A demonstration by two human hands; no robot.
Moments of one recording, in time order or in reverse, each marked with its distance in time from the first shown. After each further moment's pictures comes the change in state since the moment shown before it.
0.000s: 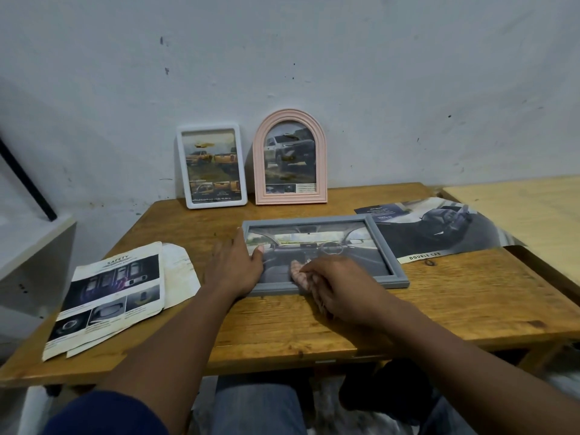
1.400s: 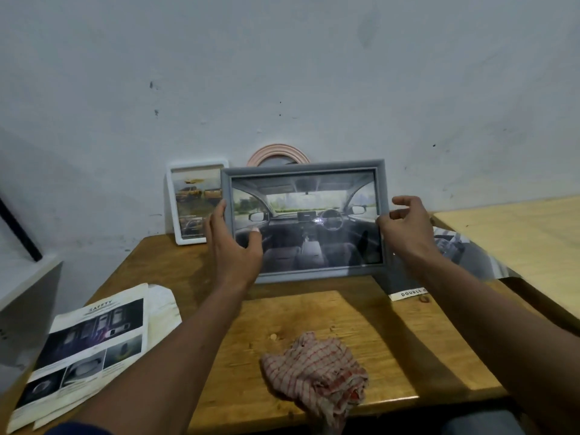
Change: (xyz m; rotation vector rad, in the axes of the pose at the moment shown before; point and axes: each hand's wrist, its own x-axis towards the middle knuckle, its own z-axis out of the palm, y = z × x) left_hand 0.024 0.078 -0.039 -0.716 0.488 0.160; right_hand 0.051 0.091 -0.100 0.633 0.691 0.627
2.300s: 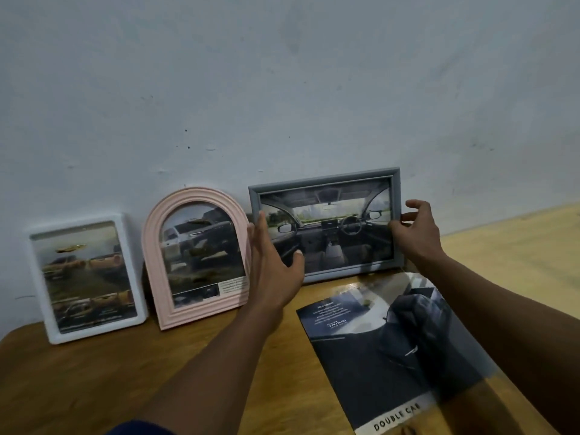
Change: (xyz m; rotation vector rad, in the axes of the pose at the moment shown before) left_hand 0.070 0.006 0.249 -0.024 -0.417 0.016; right_hand 0.232 0.099 -0.051 -0.061 0.136 0.012
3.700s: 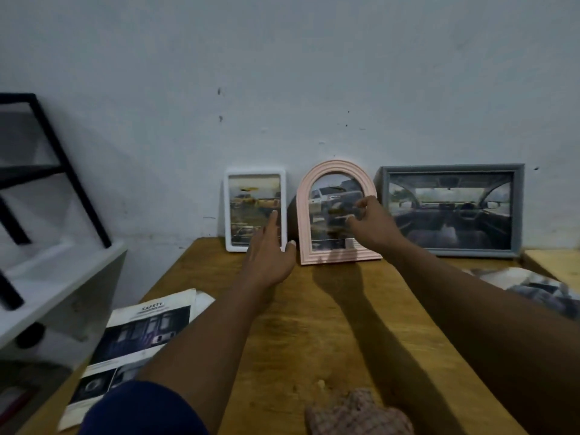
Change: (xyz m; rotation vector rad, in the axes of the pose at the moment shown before) left_hand -0.095 -0.054 -0.243 0.394 0.039 -0.232; right_hand -0.191 -0.150 0.175 -0.171 -0.565 -0.233
